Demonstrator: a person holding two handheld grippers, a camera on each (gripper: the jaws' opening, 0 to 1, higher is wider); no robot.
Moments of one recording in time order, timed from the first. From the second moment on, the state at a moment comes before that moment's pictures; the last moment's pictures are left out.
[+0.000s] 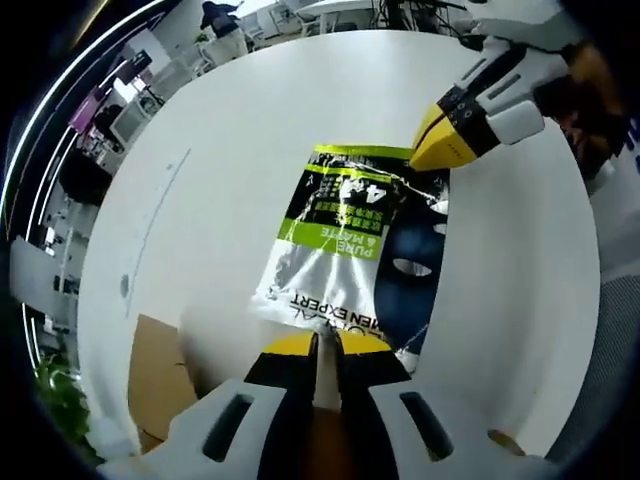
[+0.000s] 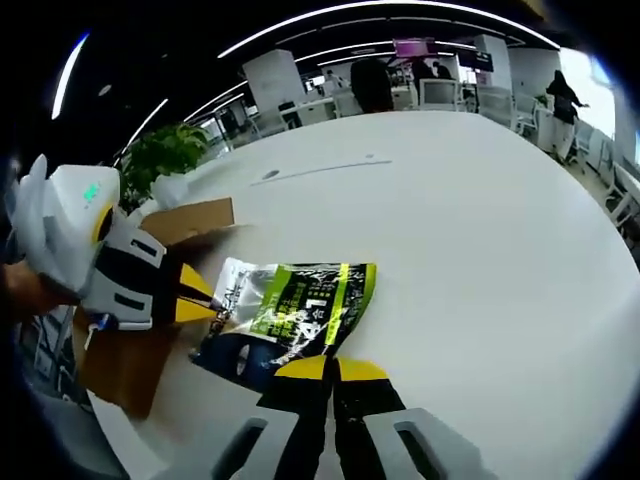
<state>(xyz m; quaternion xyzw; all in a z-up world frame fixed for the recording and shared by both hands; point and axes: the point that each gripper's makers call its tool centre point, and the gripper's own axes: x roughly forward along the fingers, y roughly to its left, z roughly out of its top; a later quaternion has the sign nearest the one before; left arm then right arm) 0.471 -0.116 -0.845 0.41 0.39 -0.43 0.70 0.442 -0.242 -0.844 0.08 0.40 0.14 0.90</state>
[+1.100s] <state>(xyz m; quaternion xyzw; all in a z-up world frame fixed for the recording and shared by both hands) 0.451 -0.116 -0.805 0.31 0.39 -0.43 0.75 0.440 -0.251 -0.846 0.07 0.40 0.11 0.91</state>
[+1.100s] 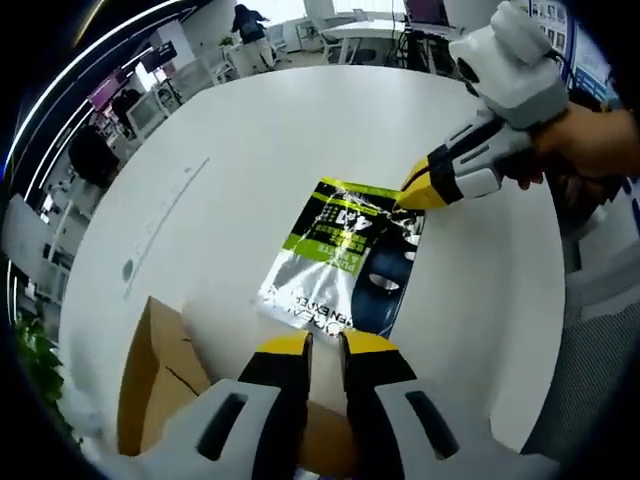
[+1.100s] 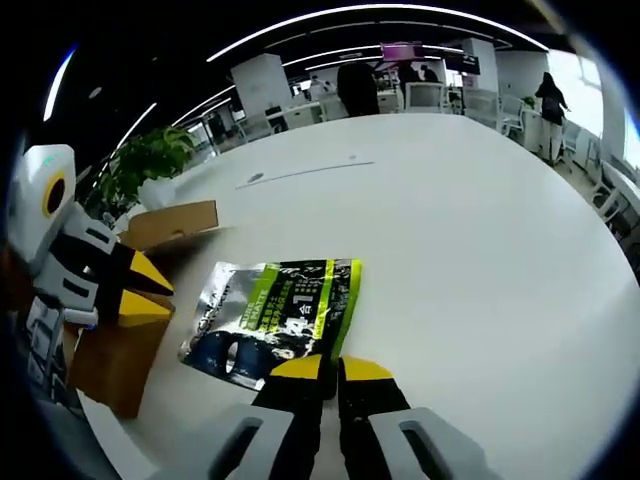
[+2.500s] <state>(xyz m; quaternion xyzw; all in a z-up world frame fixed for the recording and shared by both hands) 0.425 -0.063 -0.756 0.20 0.38 -0.40 0.81 0.408 -0.209 -0.777 0.04 0.35 0.18 0.92</state>
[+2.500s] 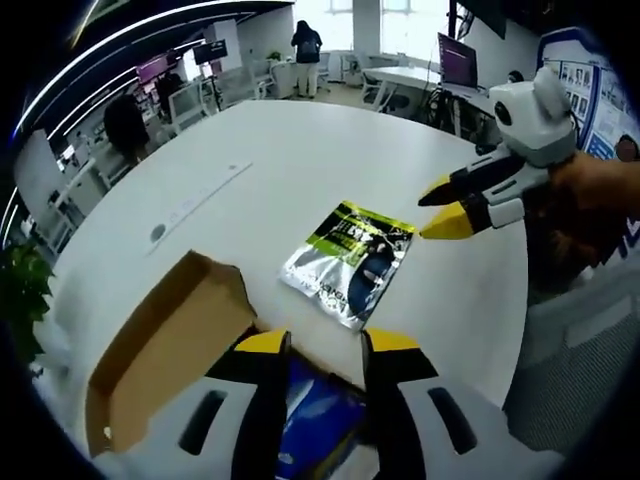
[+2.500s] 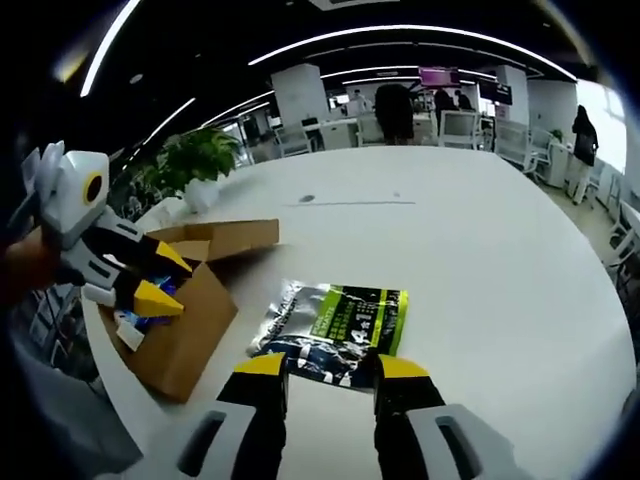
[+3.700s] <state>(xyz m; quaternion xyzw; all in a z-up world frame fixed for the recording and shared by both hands) 0.408 0.084 -0.740 0.11 0.38 -0.29 0.87 0.402 -0.123 -0.735 0.04 0.32 0.28 0.90</state>
